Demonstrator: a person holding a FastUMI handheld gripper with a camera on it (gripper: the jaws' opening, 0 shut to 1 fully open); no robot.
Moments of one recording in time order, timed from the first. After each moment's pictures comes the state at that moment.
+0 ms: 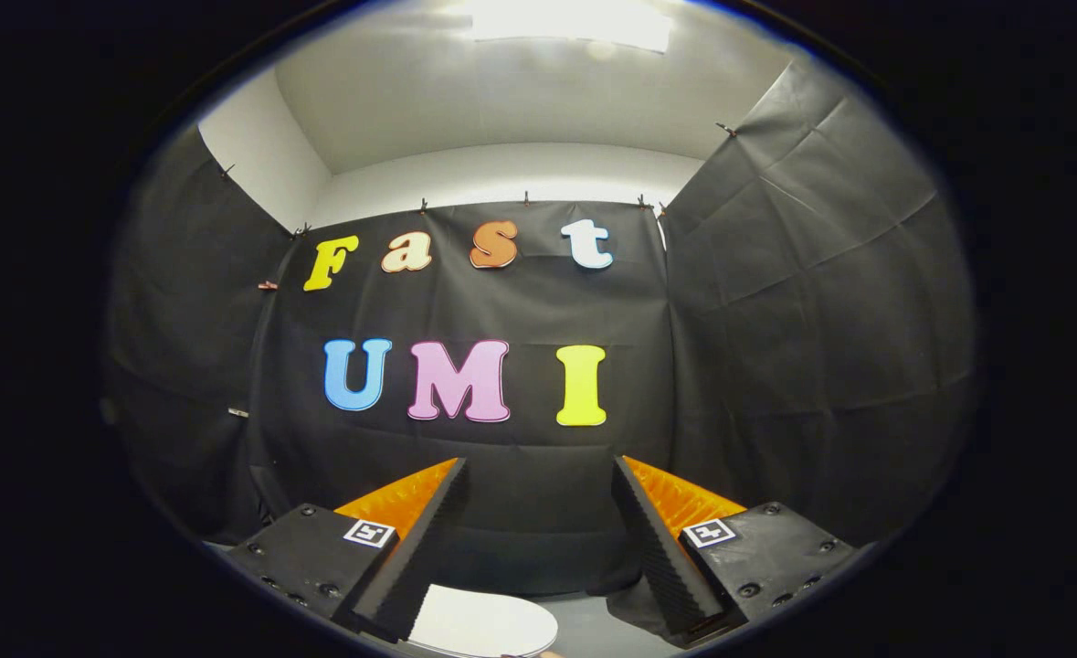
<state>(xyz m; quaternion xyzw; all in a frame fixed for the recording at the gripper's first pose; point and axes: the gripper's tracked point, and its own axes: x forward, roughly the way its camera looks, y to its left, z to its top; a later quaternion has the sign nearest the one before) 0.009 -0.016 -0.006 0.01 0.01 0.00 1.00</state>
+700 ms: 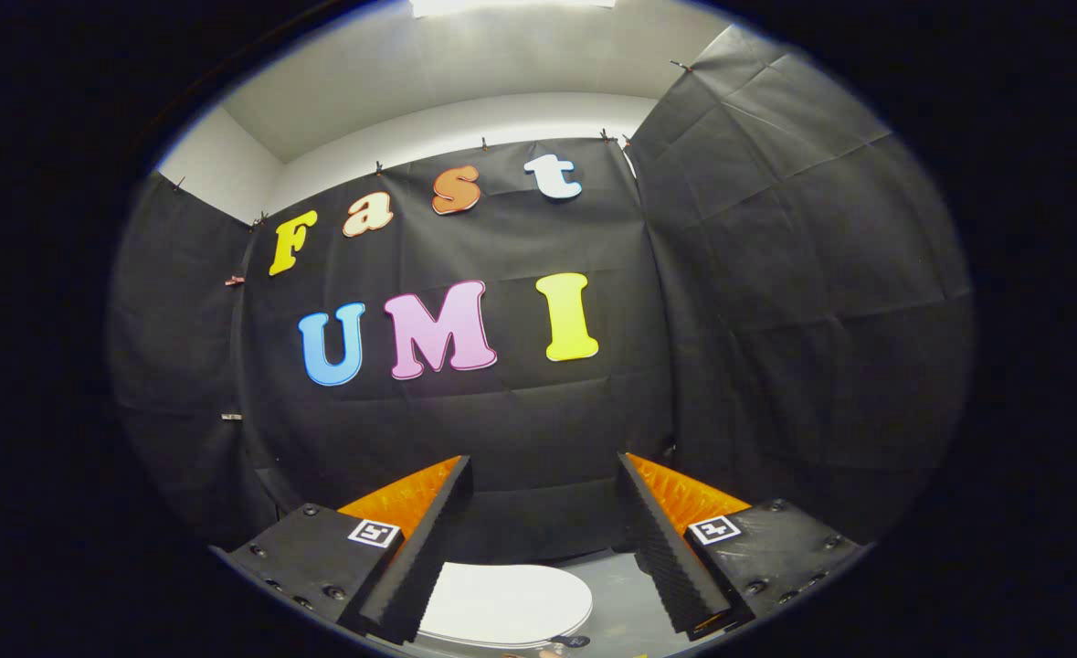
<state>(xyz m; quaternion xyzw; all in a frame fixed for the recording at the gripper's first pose) 0.033 -0.025 -0.108 0.07 0.11 -0.04 0.99</state>
